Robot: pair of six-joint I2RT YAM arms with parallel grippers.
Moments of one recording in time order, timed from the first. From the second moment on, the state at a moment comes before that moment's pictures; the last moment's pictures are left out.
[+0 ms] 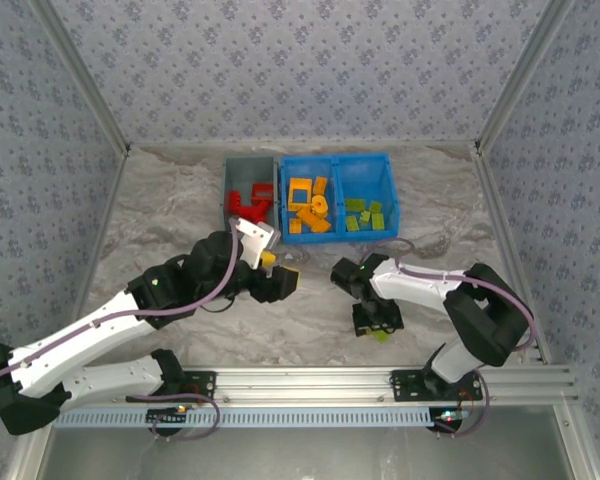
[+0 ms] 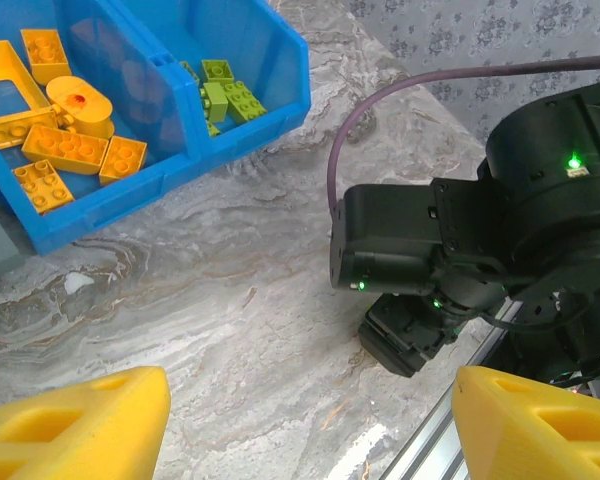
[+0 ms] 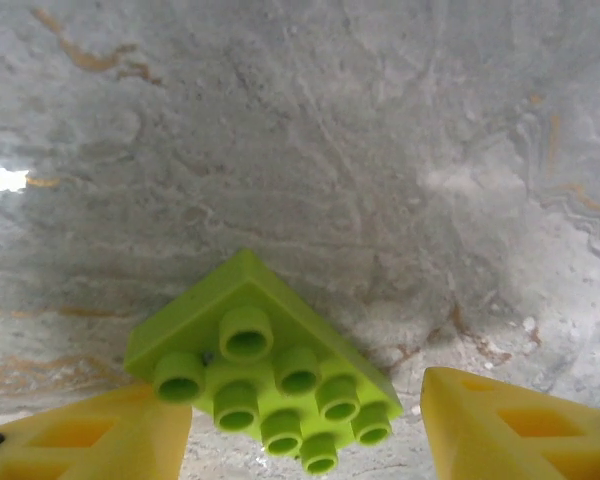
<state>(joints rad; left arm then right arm) -1.03 0.95 1.01 -0.59 -0.03 -0.45 0.79 1.54 0.80 -1.04 0.04 0.69</state>
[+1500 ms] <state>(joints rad) -1.24 0.96 0.89 -0.45 -0.24 -0.56 0.41 1.44 1.30 -1.02 0.10 0.59</state>
